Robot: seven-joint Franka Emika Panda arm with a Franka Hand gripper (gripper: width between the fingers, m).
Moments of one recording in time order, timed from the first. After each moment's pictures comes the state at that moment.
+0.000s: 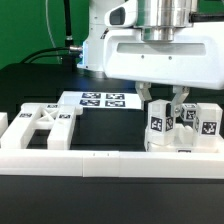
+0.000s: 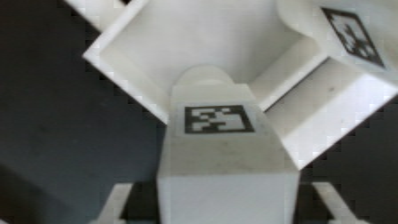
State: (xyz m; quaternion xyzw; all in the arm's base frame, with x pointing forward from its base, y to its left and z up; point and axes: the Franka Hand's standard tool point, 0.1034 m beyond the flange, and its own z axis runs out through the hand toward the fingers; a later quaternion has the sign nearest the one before) arm 0.631 0.048 0.077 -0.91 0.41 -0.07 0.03
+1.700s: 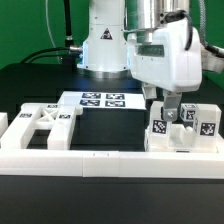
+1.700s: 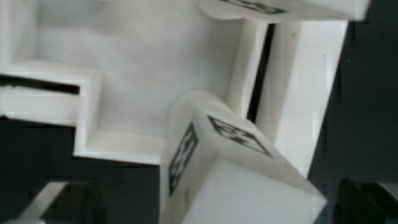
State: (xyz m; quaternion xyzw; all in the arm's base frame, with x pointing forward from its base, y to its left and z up) arm 0.628 0.048 0.074 -0.79 0.61 -0.04 0.08
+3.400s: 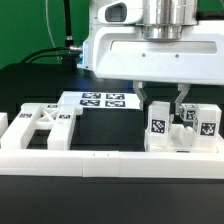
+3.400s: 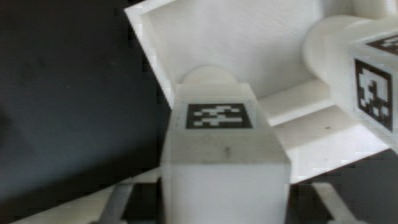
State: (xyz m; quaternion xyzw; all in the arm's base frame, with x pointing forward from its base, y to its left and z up) arm 0.634 0.047 0.080 -0.98 0.21 -0.06 0.02
